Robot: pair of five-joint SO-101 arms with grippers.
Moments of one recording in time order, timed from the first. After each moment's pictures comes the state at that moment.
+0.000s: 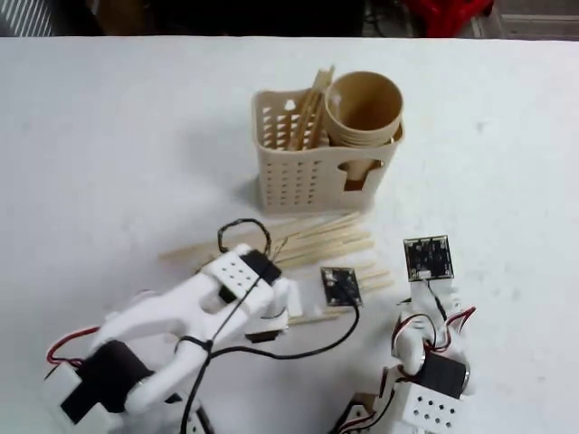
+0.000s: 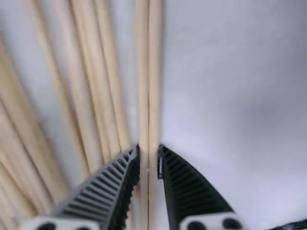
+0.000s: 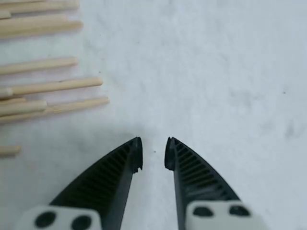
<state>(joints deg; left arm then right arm) 36.4 -8.8 50.0 61.7 -37.0 17.0 -101.3 96.5 67.6 26.5</state>
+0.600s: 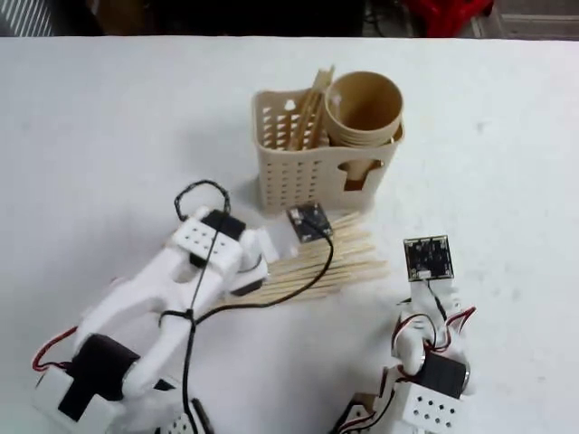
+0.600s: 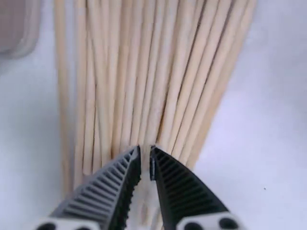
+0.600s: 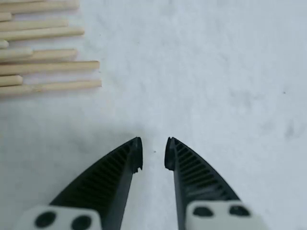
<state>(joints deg) 22.1 -8.8 42.3 61.7 -36.8 17.0 -101.3 96.5 67.6 26.5</state>
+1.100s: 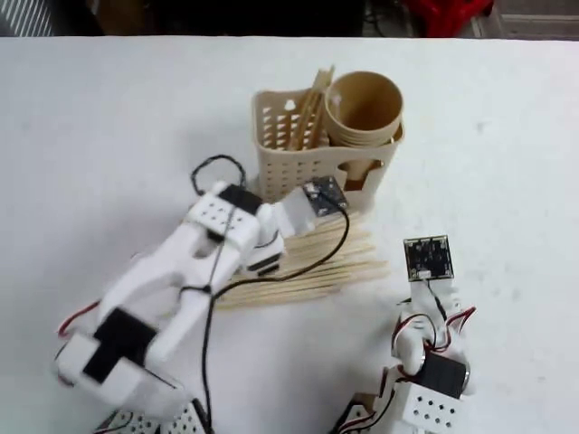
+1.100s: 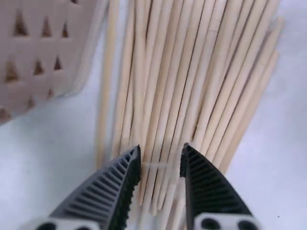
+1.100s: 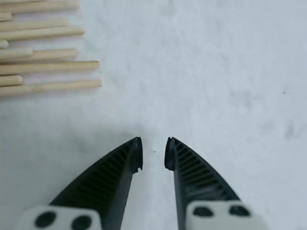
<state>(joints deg) 23.1 2.2 27.3 64.0 -35.5 17.0 -101.3 96.5 67.6 26.5</state>
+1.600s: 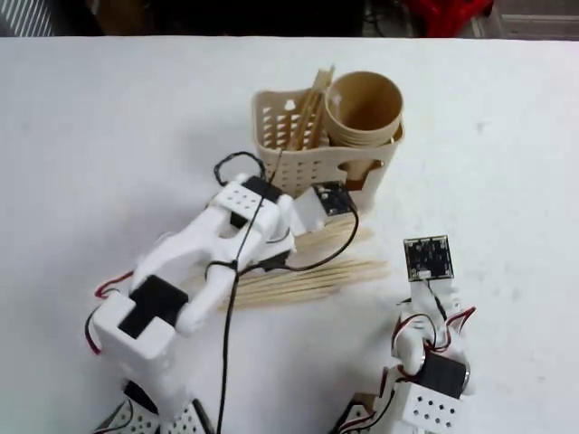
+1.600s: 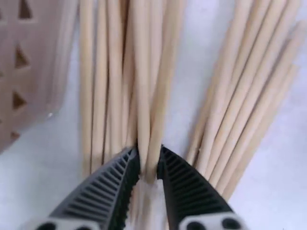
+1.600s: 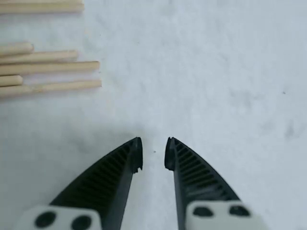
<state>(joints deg) 23.9 16.2 17.8 66.0 -35.5 17.0 -101.3 96.5 67.6 26.5</state>
